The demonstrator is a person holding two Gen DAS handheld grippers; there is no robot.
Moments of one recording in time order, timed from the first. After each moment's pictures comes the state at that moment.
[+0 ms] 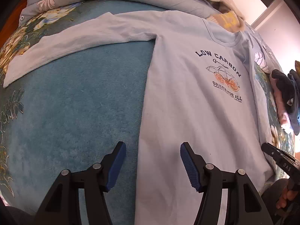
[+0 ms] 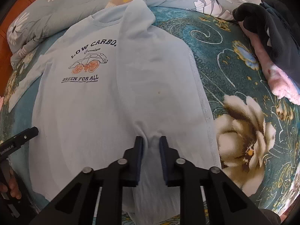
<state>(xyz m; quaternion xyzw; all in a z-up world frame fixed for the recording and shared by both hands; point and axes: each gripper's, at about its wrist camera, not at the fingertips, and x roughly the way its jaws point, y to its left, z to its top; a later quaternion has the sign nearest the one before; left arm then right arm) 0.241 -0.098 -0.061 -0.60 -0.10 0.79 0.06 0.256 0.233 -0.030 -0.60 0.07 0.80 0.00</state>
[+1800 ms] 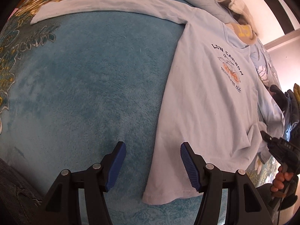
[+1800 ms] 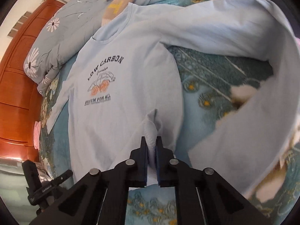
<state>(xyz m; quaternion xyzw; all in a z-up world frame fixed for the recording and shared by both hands) 0.315 -0.134 -0.057 -0.63 -0.21 0.75 0.03 0.247 0.287 -0.030 -0.61 0.24 0.75 -0.07</state>
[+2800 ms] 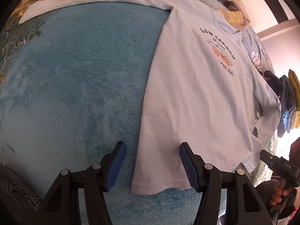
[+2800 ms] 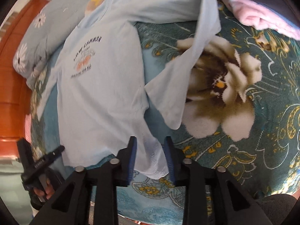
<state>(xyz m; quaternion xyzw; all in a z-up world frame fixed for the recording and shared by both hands) 0.331 -0.112 -0.051 -0.65 -0.21 0.73 0.07 0.315 0.312 -0.020 -0.64 0.24 0.73 -0.02</state>
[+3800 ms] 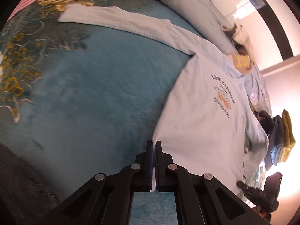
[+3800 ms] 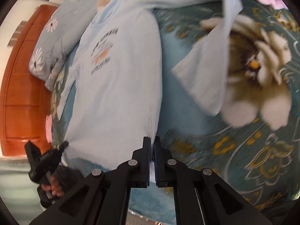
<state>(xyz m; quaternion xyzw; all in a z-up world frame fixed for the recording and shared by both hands) 0.338 -0.179 -0.025 -0.58 -0.28 0.76 -0.01 0.324 0.272 -0.040 -0.64 0.28 0.70 -0.10</state>
